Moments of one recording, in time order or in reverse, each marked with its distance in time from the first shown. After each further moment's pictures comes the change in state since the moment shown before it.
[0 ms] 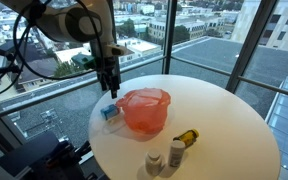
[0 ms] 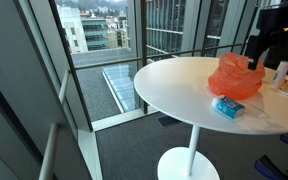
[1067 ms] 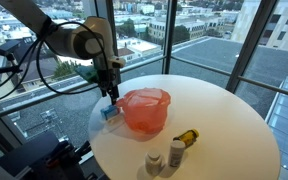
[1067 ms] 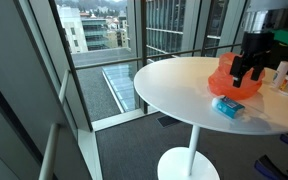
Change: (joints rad) arm 0.045 0.147 0.001 -0.016 0.025 0.180 0.013
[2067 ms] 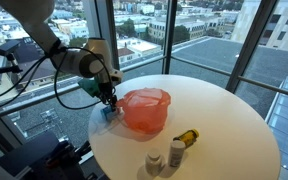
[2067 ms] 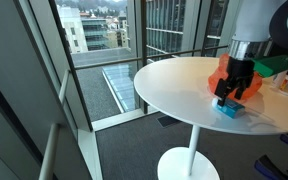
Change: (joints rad) arm 0.063 0.204 -0.006 -0.001 -0.003 0.257 0.041
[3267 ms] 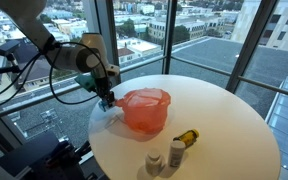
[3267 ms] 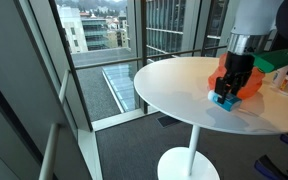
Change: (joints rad) arm 0.066 -0.047 -0.022 0.006 -0.039 -0.031 0.057
